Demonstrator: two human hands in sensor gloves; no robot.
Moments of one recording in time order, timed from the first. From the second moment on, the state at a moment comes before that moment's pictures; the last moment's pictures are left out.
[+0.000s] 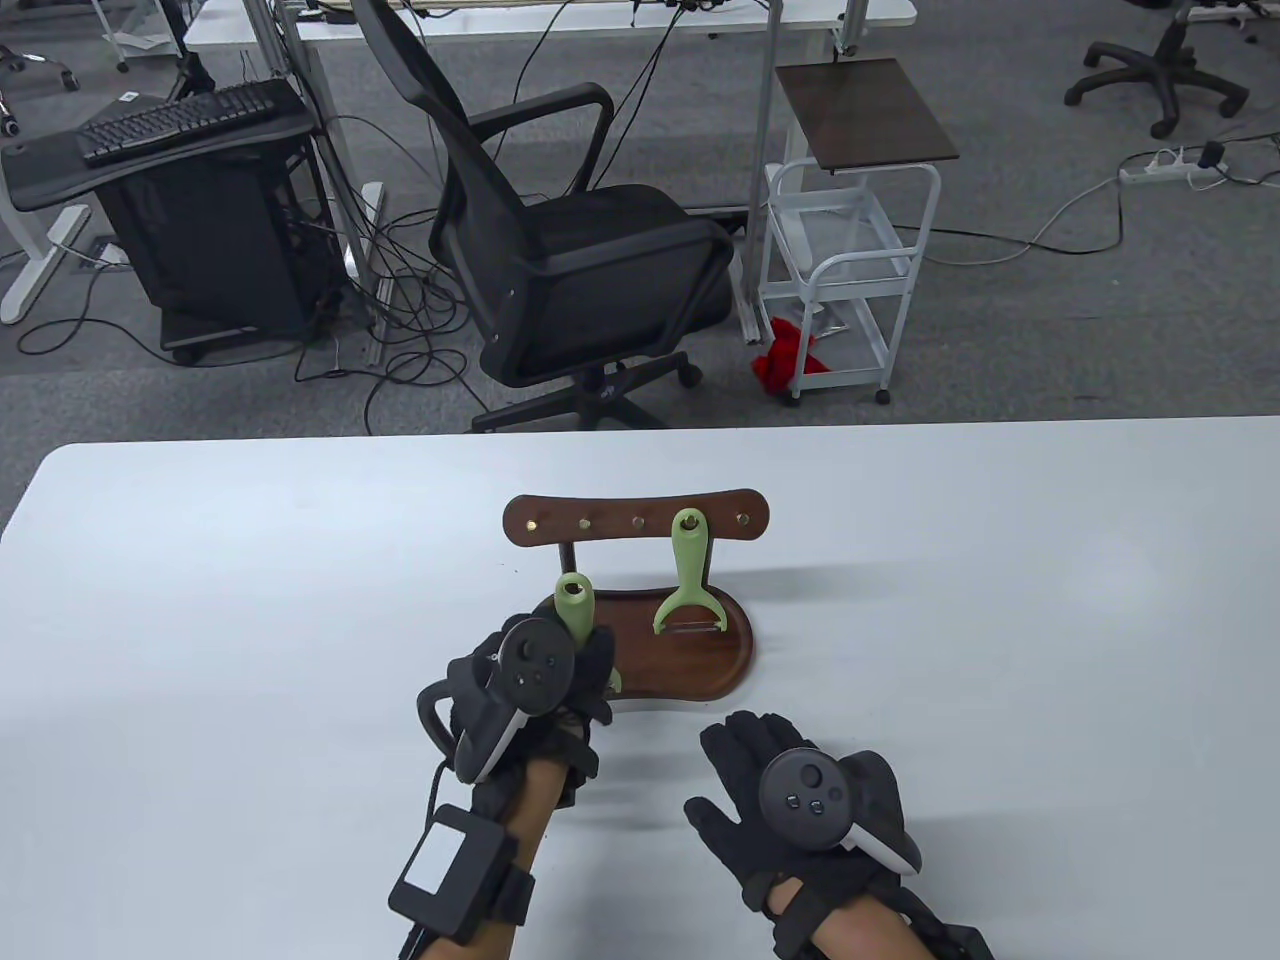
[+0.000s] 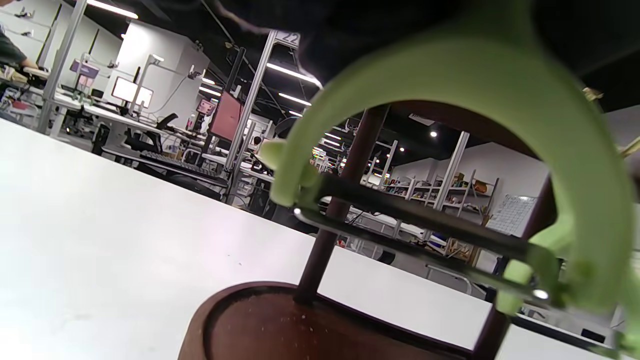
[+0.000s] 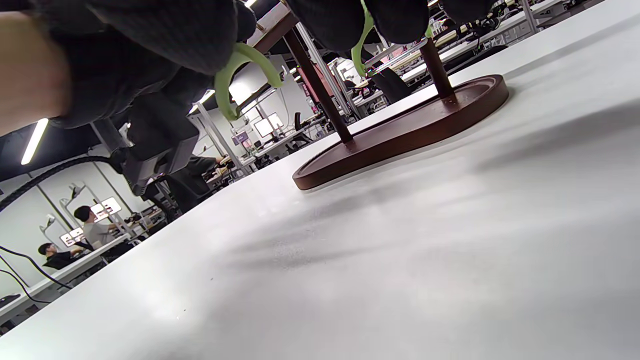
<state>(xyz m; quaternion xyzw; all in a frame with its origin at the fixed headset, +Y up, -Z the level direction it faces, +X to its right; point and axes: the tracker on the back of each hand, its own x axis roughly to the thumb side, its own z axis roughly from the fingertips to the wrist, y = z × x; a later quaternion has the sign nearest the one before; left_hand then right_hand) -0.145 -0.662 -0.338 0.13 0.02 0.17 0.98 0.102 -0.717 -0.263 0.19 0.05 0.94 0.27</state>
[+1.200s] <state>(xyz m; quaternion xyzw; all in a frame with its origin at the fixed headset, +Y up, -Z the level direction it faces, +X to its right) -0.130 -0.745 -0.315 -0.12 0.04 0.09 0.99 0.099 -0.727 -0.264 0.18 0.06 0.95 0.24</state>
